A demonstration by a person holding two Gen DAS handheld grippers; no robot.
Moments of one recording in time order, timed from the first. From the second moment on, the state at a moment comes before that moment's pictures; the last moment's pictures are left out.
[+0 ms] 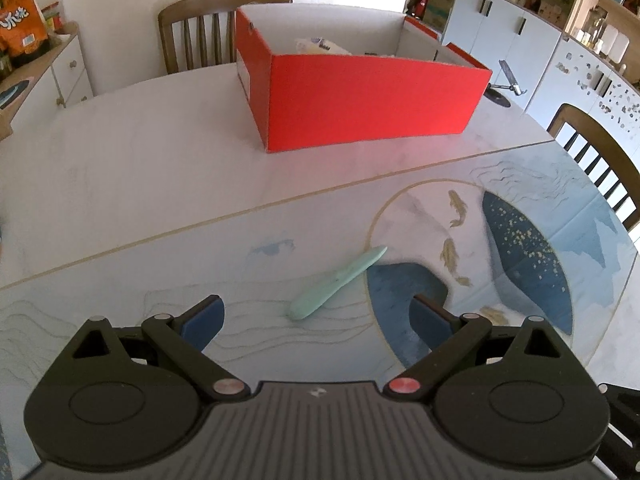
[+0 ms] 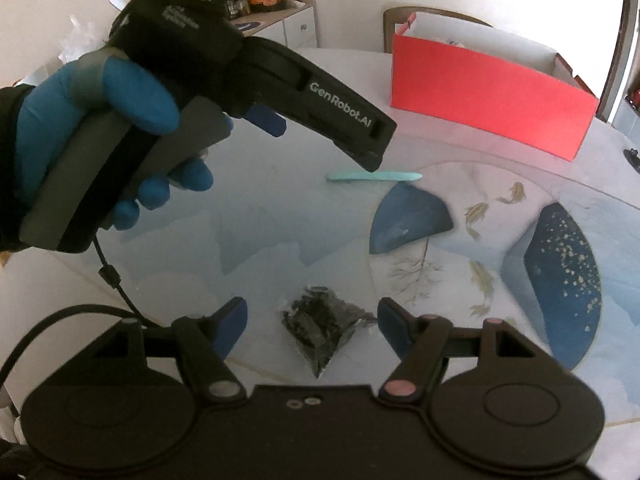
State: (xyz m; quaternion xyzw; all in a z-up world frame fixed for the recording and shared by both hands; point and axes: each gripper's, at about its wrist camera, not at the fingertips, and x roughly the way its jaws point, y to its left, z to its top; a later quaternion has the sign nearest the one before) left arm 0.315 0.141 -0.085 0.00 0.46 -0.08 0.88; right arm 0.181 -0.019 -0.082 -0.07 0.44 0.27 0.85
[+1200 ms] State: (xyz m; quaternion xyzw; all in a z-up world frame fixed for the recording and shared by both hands) left arm 0.336 0.122 -0.128 0.07 0.45 -0.11 0.89; right arm 0.208 -0.021 -0.115 -0.13 0.44 0.27 0.85
